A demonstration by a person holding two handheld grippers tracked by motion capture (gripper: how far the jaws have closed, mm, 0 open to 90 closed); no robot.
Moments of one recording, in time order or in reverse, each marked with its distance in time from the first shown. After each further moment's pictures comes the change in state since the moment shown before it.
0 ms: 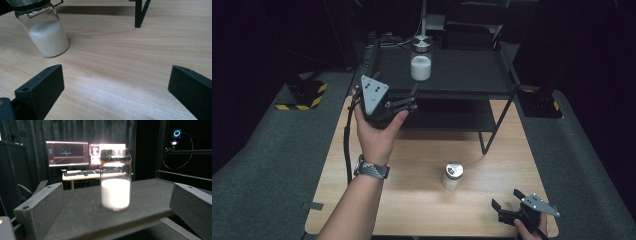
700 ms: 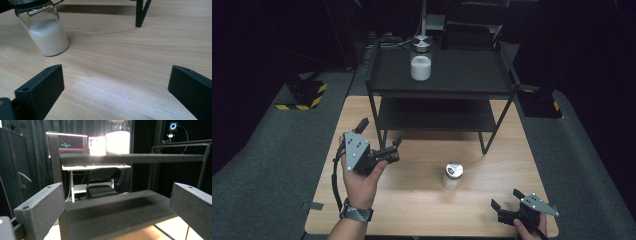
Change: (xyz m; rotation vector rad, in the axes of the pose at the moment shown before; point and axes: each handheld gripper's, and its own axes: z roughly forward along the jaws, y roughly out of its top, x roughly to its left) left arm 0.016 -0.091 -0.077 0.006 -0.031 -0.016; right arm 0.001 0.001 0.001 0.003 -0.002 -0.008
